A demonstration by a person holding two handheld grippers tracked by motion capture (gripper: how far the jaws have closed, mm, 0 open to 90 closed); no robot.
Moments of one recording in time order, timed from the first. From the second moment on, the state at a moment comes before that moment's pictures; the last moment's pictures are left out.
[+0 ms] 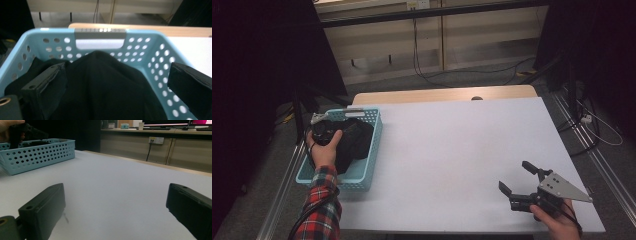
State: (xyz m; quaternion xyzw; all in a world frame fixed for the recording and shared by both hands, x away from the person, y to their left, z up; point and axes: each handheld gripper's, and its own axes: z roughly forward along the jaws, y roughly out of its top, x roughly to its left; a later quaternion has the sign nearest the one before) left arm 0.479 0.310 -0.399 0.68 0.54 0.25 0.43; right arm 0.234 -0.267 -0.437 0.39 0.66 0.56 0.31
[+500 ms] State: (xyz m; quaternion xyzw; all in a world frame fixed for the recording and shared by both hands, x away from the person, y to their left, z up) left arm 0.493 0.313 -0.419 0.69 0.59 0.24 0.35; right arm 0.234 -0.267 -0.438 0.39 0.66 0.56 0.31
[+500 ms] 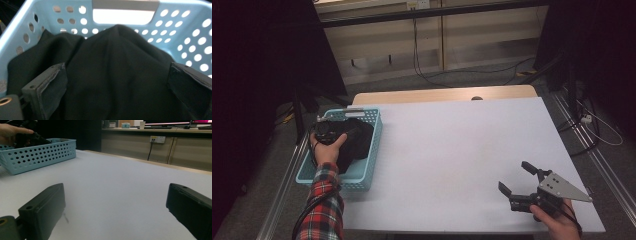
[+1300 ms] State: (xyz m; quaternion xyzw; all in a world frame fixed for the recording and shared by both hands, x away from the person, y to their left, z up) left arm 0.502 0.309 -0.447 0.71 0.61 0.20 0.28; right arm 0.233 -0.266 -0.438 0.39 0.66 0.57 0.30
